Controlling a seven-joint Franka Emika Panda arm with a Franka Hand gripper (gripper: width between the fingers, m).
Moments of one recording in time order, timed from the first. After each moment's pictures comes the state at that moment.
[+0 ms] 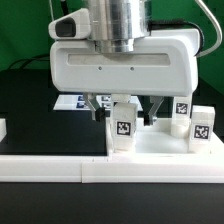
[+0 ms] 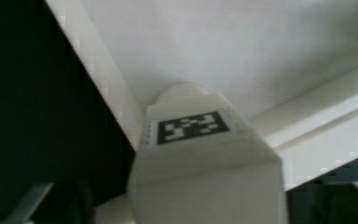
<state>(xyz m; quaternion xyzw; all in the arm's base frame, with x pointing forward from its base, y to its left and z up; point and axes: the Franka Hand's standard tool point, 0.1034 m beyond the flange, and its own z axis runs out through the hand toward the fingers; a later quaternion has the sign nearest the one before) 0.625 0.001 0.072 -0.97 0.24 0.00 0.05</state>
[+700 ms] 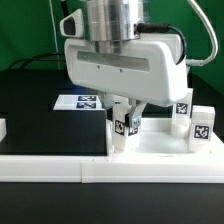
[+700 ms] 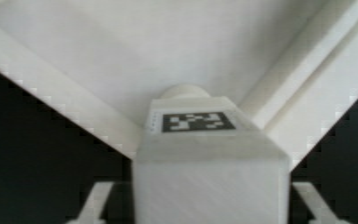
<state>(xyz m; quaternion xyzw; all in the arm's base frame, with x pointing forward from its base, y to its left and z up) 0.626 -0.002 0.072 -0.86 0.51 0.01 0.04</state>
